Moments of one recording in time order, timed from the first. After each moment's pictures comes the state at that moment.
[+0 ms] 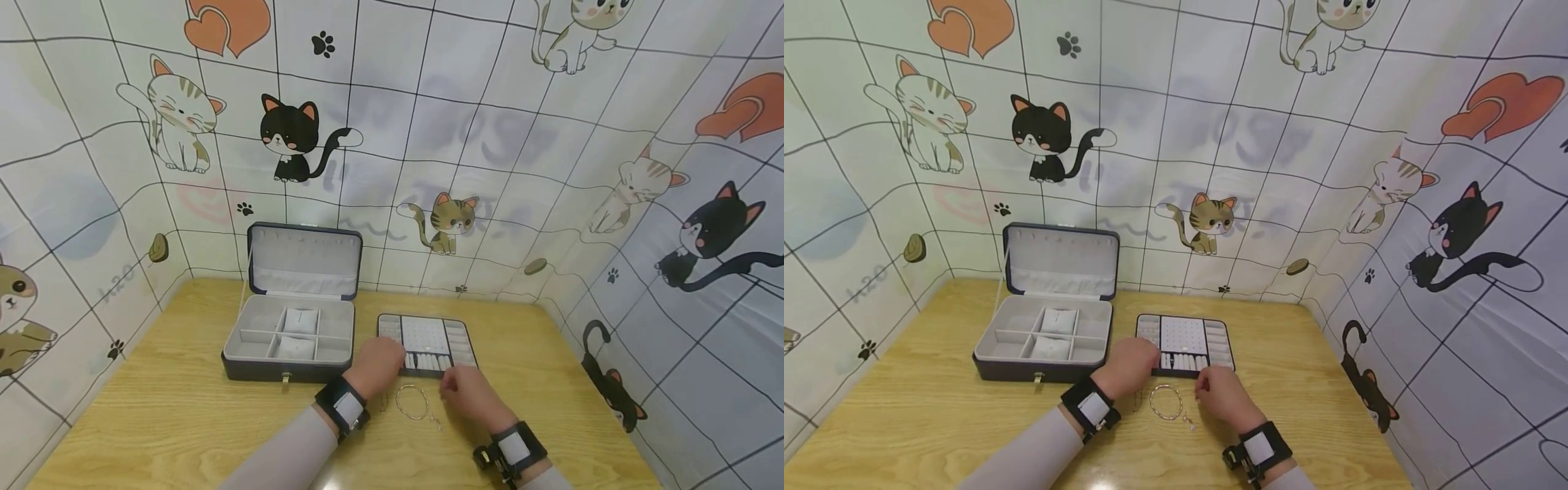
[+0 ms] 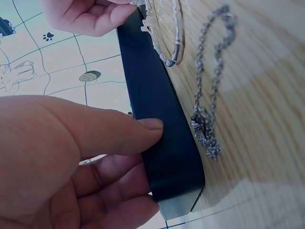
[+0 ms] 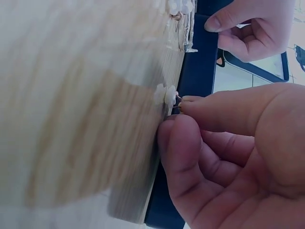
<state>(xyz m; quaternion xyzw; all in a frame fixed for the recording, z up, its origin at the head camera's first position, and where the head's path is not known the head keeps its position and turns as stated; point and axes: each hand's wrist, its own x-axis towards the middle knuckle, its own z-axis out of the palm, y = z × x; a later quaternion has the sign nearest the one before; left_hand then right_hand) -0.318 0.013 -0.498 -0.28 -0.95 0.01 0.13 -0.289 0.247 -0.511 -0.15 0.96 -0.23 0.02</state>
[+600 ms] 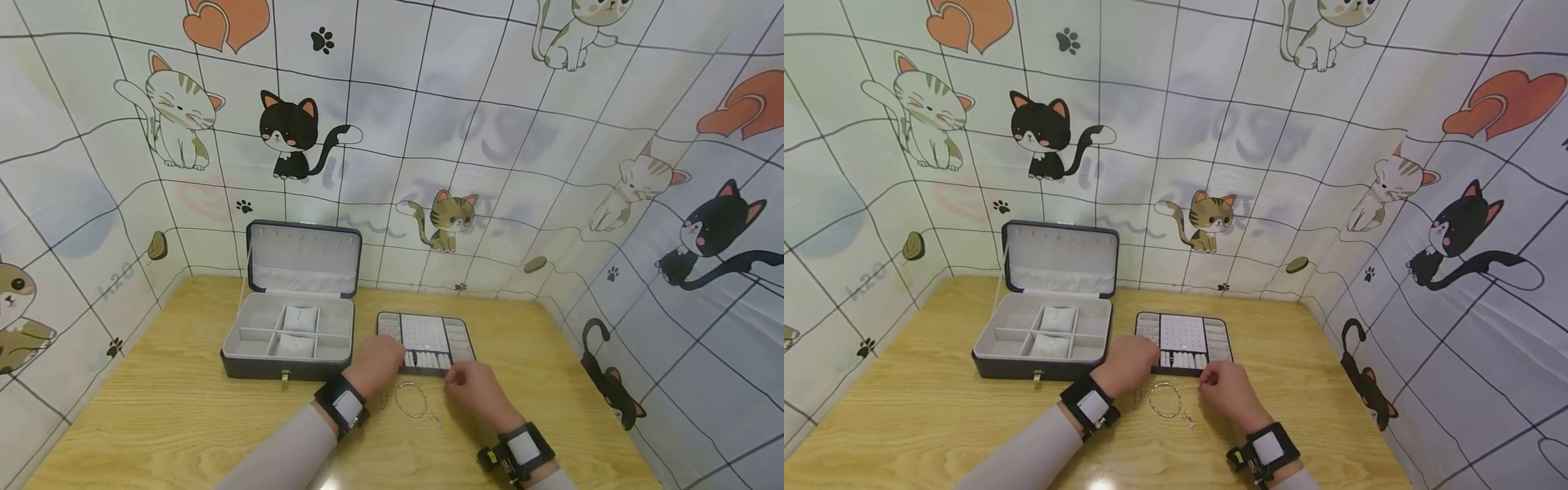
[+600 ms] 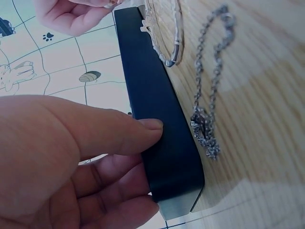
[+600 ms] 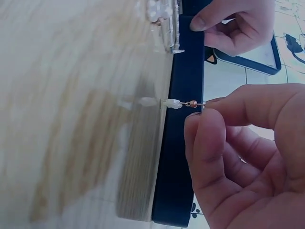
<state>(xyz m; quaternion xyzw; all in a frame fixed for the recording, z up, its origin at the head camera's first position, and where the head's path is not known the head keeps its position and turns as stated) -0.318 0.013 -0.498 -0.27 -0.96 0.01 0.11 -0.287 0.254 -0.508 -0.09 0.95 -0.29 -0.01</state>
